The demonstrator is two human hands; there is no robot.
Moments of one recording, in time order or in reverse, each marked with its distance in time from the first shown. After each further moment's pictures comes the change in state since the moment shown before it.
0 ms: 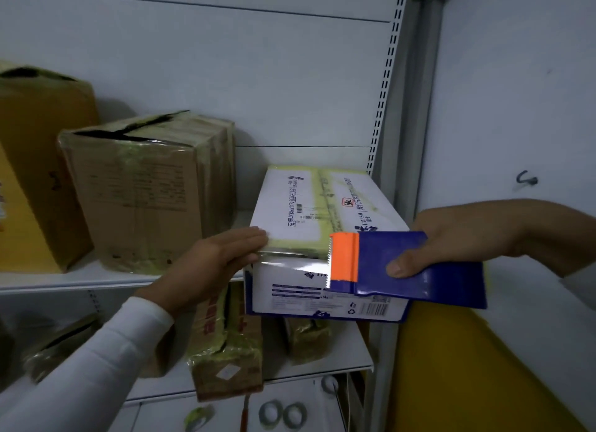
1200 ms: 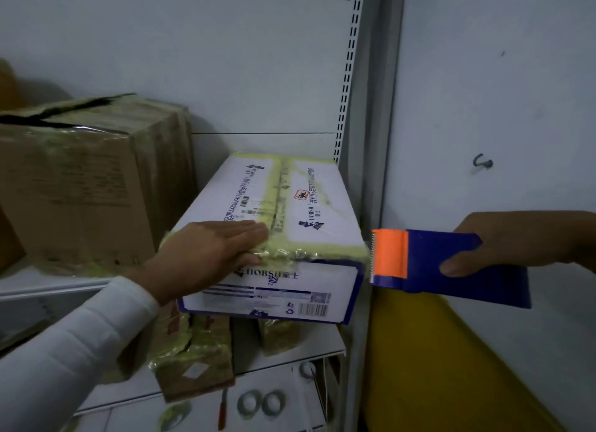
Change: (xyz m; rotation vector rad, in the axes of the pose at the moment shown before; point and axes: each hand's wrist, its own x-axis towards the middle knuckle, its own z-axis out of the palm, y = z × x) left_hand 0.050 0.042 0.015 0.379 -0.150 0.220; right_hand -0.028 0.113 -0.019 0.109 0.075 0.030
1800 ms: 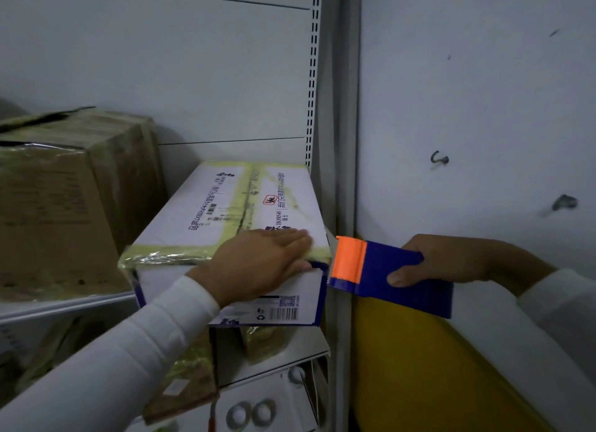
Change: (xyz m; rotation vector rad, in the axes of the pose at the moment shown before) left_hand 0.078 0.076 0.008 -0.081 -0.059 0.110; right_hand 0.024 0.038 0.028 0.139 0.022 -0.093
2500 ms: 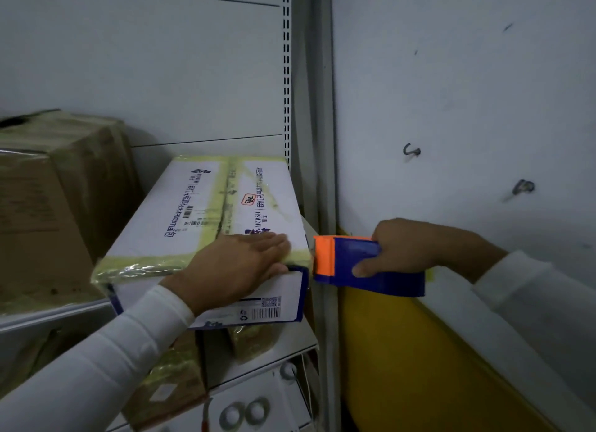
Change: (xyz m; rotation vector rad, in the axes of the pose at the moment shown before) left_hand -0.004 -0.001 0.013 -0.005 -0.105 -0.010; right_hand 0.008 -0.020 0.011 -0.543 0.202 0.191
